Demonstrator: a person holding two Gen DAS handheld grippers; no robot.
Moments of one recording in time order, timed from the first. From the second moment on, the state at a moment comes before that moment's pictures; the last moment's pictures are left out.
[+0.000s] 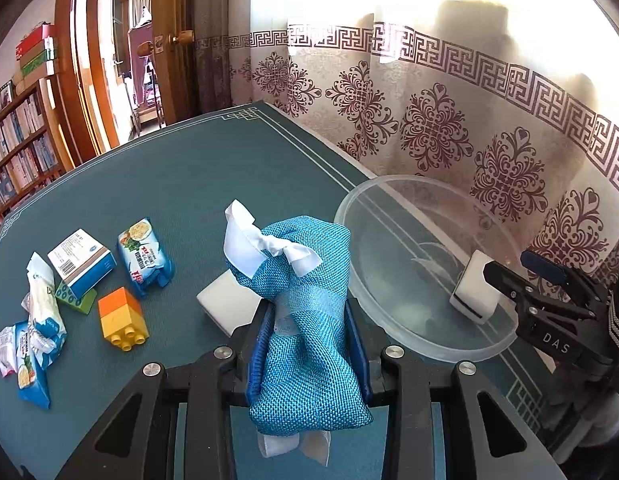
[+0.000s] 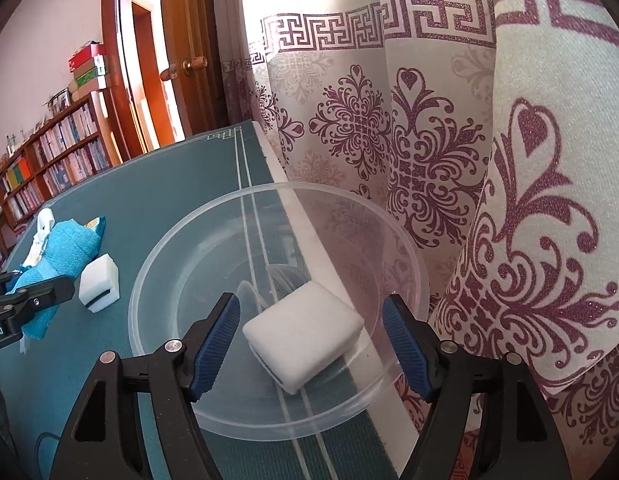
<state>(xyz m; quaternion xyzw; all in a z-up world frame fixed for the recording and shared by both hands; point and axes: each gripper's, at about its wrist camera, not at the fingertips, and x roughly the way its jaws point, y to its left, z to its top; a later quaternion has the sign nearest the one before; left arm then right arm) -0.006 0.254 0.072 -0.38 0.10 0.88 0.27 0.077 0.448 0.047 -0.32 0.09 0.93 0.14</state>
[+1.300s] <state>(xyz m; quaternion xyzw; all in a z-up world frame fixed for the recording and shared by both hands) -0.019 0.283 0.062 -0.38 0.08 0.87 0.30 0.089 0.420 0.052 -0.29 0.05 0.95 0.10</state>
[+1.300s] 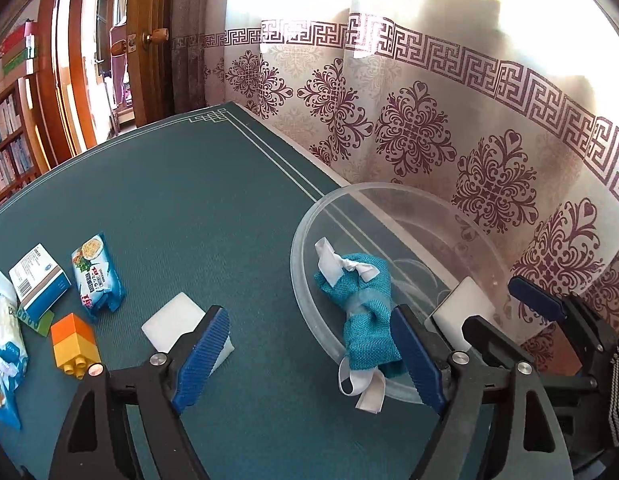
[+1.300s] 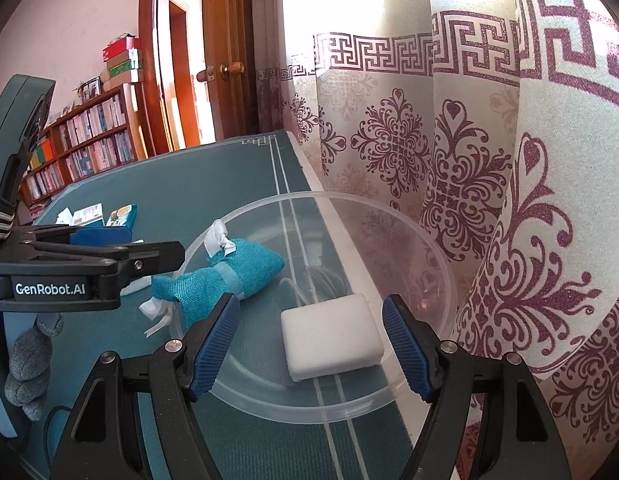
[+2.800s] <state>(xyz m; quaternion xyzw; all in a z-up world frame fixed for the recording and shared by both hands) -0.025 0.193 0.066 -0.35 0.04 0.91 0.21 0.088 0.376 0.055 -0.28 0.04 0.96 0.06</state>
